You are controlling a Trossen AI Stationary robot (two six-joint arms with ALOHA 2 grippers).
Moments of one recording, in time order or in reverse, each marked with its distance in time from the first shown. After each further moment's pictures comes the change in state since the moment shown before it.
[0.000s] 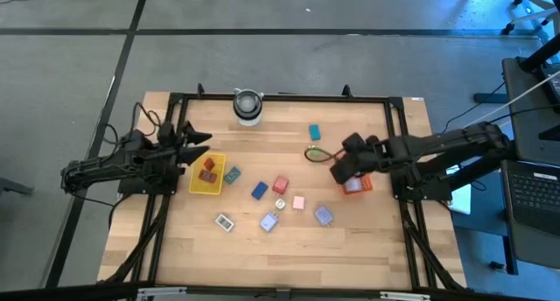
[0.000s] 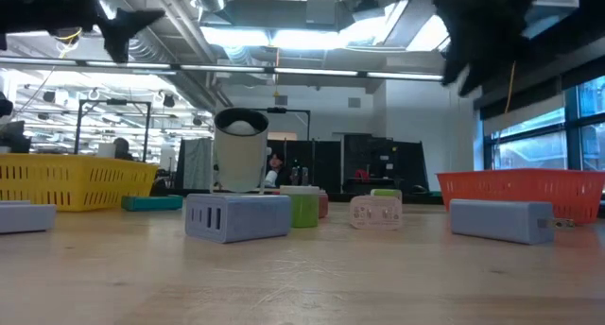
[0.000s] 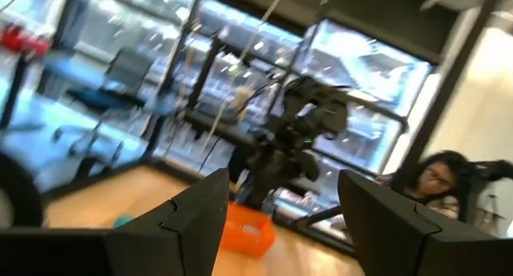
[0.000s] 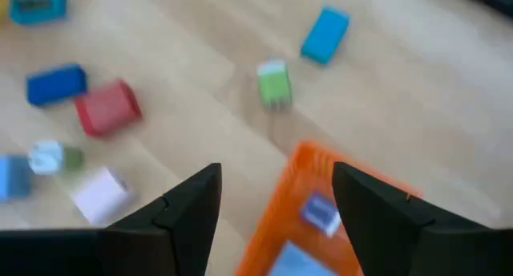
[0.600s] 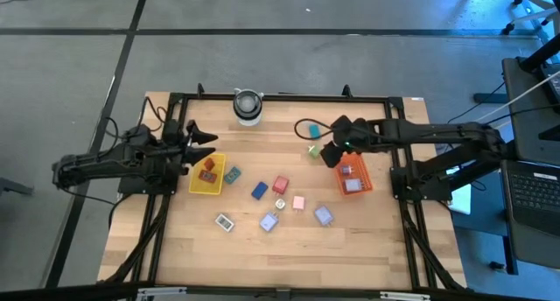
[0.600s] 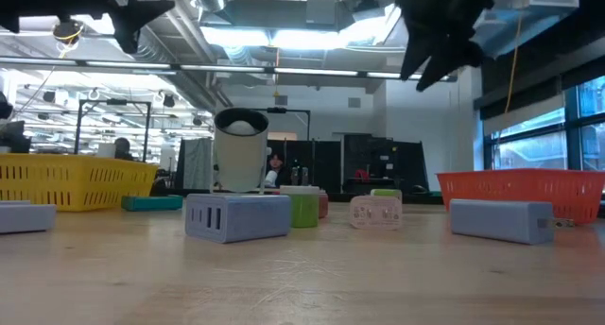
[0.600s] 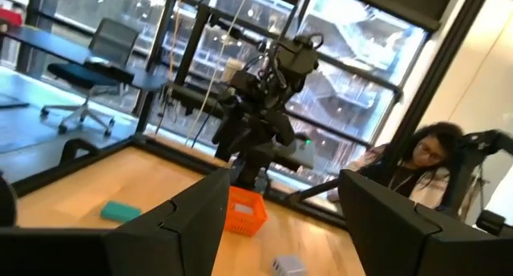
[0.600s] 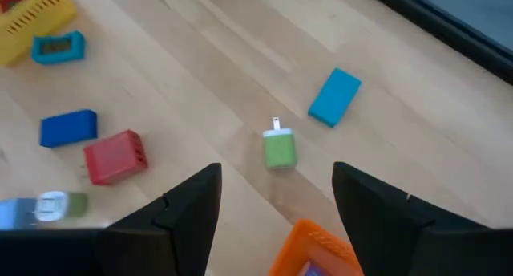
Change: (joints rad) left arm 0.002 0.183 0.114 -0.043 0.055 0.013; right arm -0.238 0.057 0.071 0.152 -0.125 -0.314
